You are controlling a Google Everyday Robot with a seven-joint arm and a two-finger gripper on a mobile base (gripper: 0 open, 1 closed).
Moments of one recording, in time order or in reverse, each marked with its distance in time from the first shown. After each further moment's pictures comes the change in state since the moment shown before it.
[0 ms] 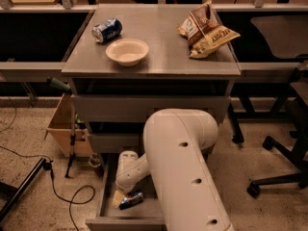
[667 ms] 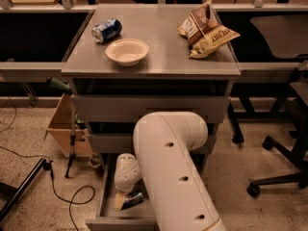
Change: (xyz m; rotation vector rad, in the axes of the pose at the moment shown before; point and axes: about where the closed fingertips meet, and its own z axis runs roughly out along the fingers) arm 0.000 0.000 0.027 0.003 0.030 -0.132
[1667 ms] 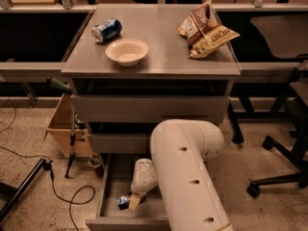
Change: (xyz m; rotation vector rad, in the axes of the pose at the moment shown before) arm 0.062 -0.027 0.034 0.020 -0.035 0.030
